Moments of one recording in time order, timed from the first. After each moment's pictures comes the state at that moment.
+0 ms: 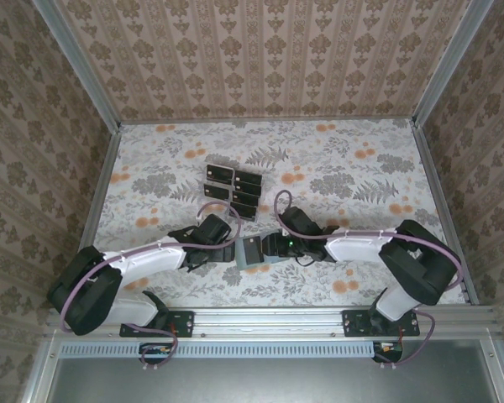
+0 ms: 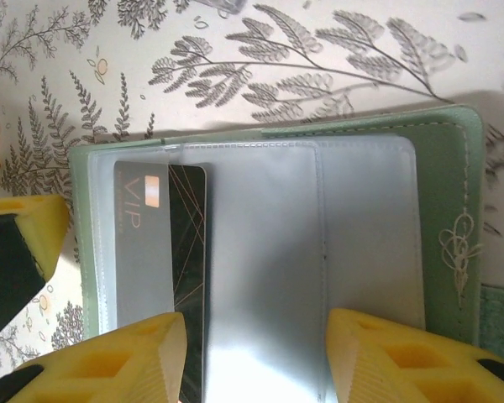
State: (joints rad) left arm -0.79 1.31 0.54 -0.40 -0.23 -0.62; right arm 0.77 1.55 0.63 0.02 -0.18 0.77
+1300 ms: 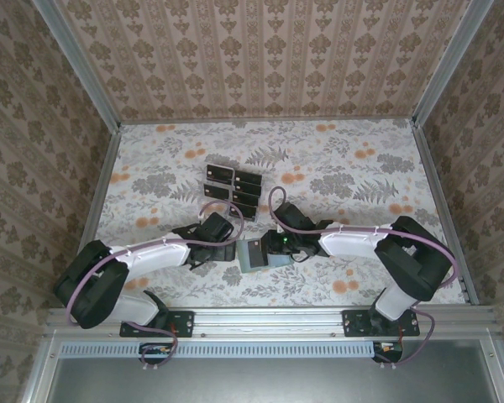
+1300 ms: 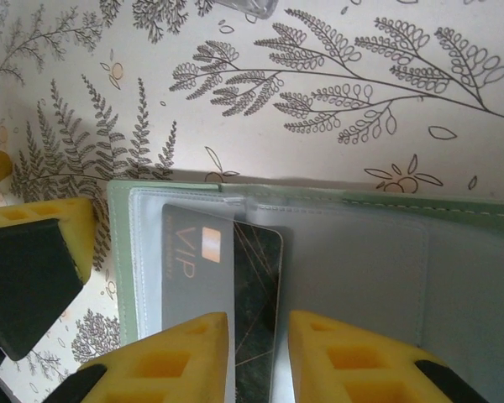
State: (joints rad) left arm -0.79 1.37 0.57 -0.41 -0.23 -0.62; right arm 0.79 1.61 0.75 -0.06 -0.19 0.78
